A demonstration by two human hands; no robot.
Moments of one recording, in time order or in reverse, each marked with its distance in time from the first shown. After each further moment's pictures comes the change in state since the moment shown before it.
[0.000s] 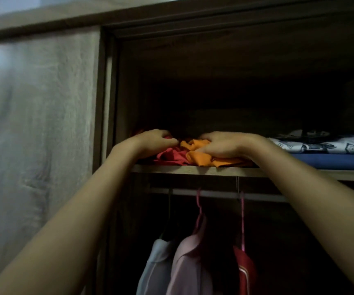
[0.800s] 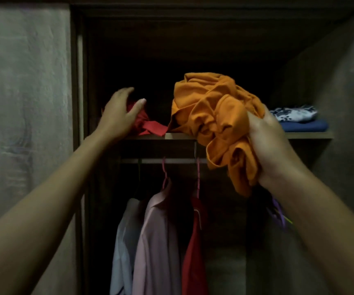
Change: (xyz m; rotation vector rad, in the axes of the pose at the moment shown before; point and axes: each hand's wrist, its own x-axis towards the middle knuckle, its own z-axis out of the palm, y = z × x) left_hand -0.061 0.013 0.016 -0.149 0.548 0.276; right_hand -0.215 -0.013 0.019 1.144 0.660 -0.033
